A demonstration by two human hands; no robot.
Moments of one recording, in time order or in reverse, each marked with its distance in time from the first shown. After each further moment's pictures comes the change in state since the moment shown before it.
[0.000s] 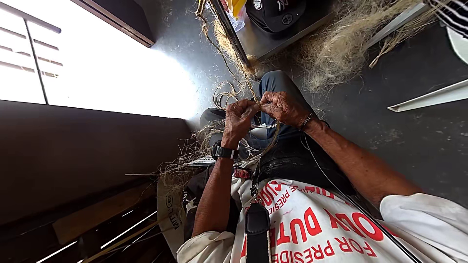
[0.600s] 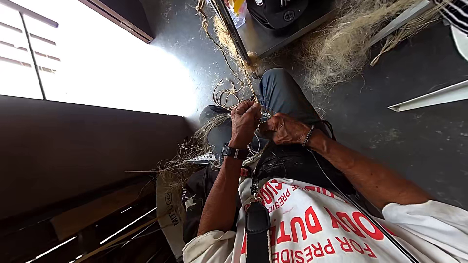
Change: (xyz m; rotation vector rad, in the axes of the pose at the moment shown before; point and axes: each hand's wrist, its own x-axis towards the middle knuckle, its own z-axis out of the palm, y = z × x) left_hand -0.012 -0.004 0.027 -0.255 0.176 -0.361; right_hand -0.037 -0.011 0.021 -0.396 -0.336 -0.042
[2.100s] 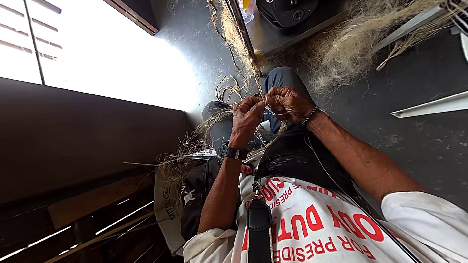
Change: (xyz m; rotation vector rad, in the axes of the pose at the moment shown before) left_hand -0.002 0.012 -0.004 -0.049 -0.062 0.152; right_hand 0.034 0.029 -0.019 1.282 0.199 0.212
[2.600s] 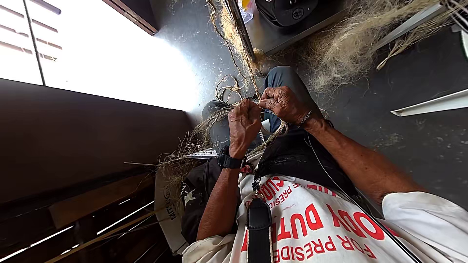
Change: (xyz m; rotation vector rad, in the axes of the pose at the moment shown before) left_hand -0.026 0.006 -0.007 0.702 0.110 0.177; right_hand 0.005 -0.002 0.015 -0.988 0.109 -0.410
